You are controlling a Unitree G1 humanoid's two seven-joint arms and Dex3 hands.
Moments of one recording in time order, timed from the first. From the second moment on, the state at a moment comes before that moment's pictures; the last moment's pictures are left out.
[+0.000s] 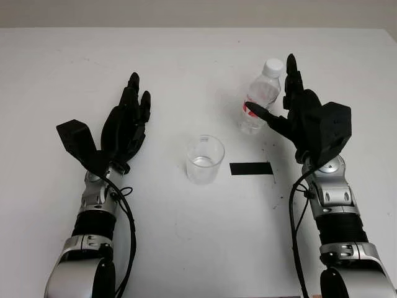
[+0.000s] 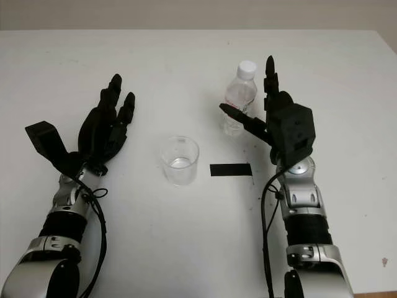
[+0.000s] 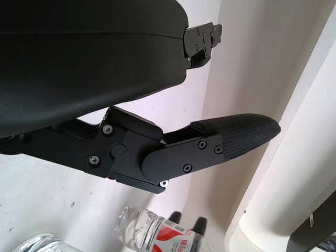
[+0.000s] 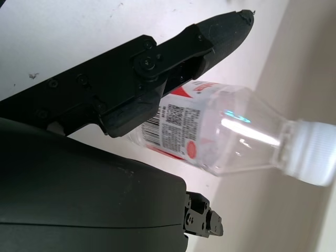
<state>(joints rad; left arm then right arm) -0.64 0.13 0.25 0.71 -0.33 -0.18 -0.44 -0.60 -0.28 -0.10 0.47 -0.06 -0.01 0.10</state>
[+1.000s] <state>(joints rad) -0.65 0.13 0.25 0.72 -0.33 -0.20 -0.43 -0.83 -0.20 -0.06 0.92 -0.07 -0.21 0.03</state>
